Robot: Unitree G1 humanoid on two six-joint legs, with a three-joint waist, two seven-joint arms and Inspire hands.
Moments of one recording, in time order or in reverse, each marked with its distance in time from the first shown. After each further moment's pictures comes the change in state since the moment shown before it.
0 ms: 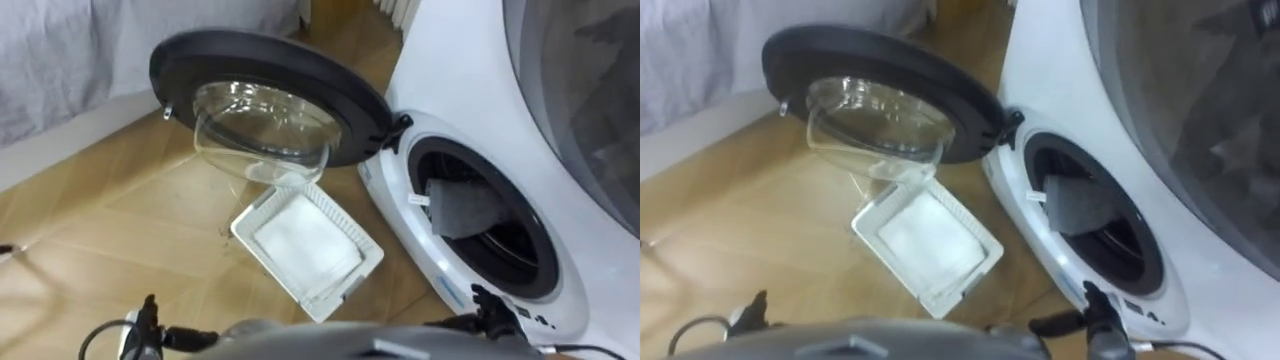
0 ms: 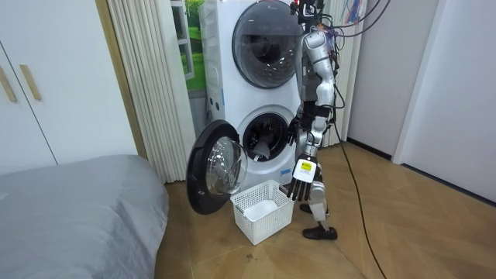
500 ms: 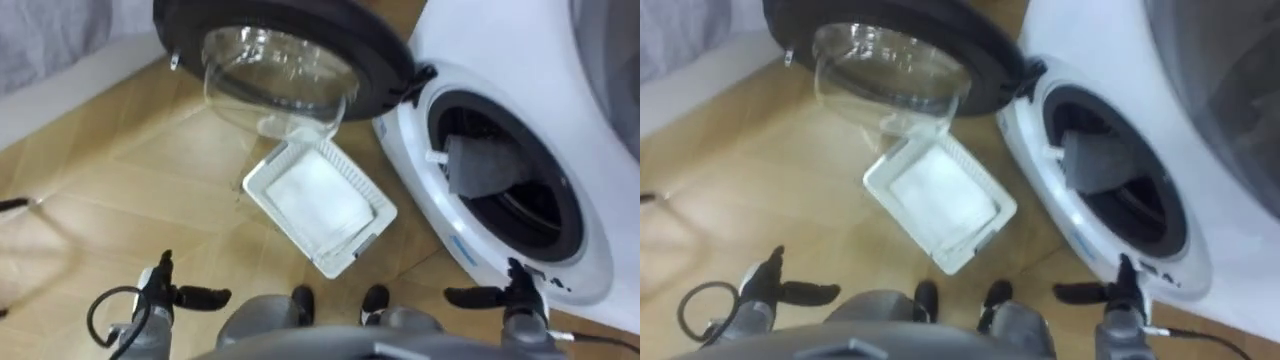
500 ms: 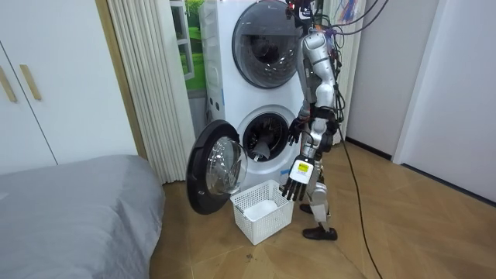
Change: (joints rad) left arm -0.114 0.023 -0.117 -0.006 -0.131 -0.083 -0.020; right arm -0.045 -0.019 0.026 -0.038 0.061 -0.065 -0.181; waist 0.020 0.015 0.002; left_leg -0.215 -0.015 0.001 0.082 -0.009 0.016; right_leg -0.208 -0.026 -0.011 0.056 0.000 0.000
